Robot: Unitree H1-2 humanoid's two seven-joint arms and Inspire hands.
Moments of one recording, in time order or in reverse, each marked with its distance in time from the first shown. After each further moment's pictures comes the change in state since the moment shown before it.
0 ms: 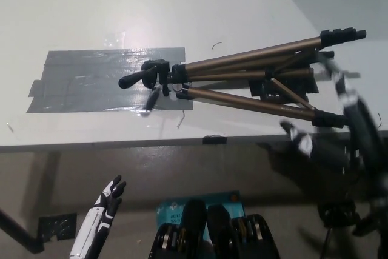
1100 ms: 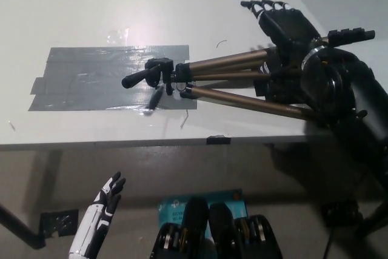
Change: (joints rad) left_arm -0.015 -0.001 0.006 -0.004 0.003 -0.006 0.000; right_arm -0.647 -0.100 0.368 0.819 -0.400 0.186 0.222
